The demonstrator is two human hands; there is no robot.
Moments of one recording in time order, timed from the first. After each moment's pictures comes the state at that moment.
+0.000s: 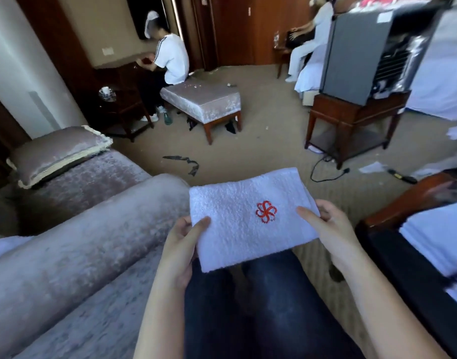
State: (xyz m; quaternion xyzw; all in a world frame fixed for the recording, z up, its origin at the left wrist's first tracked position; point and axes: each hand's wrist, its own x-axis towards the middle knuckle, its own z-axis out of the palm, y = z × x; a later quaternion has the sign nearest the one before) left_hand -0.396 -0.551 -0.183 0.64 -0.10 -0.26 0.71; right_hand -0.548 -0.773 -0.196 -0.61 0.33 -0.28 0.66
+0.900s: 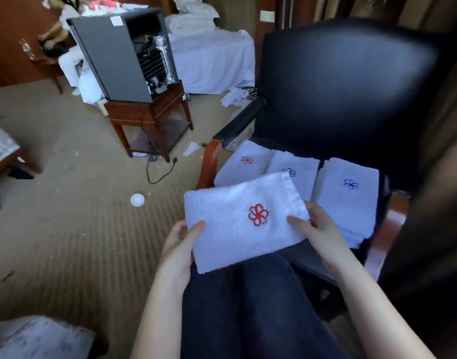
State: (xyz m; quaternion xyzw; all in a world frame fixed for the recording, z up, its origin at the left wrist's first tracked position) left_hand -0.579 -0.766 -0.225 0.58 -0.28 -0.55 0.53; right_hand -0.843 -0.792 -0.235 -0.46 0.56 -0.47 0.50
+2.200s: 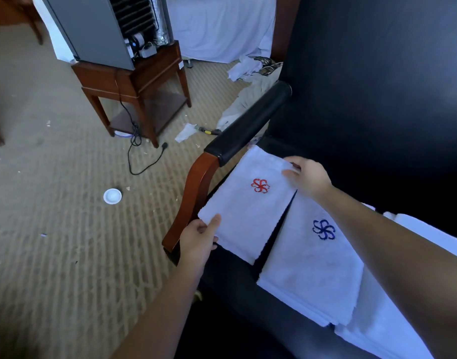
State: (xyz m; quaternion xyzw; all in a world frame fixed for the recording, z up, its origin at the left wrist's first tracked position) left_hand -0.610 -1.066 -0.363 0.72 -0.28 -0.46 0.44; right_hand -0.854 -1.216 -0.330 -0.68 0.67 -0.20 0.25
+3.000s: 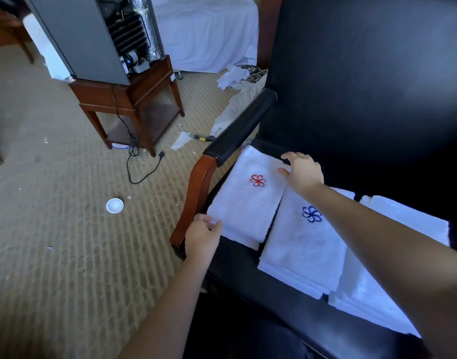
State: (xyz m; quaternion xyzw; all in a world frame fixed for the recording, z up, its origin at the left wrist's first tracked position) left_hand -0.608 -1.053 -0.353 0.77 -0.43 -0.35 0.32; right_hand -0.843 -1.175 -0.300 -0.70 0.69 -0.14 0.07
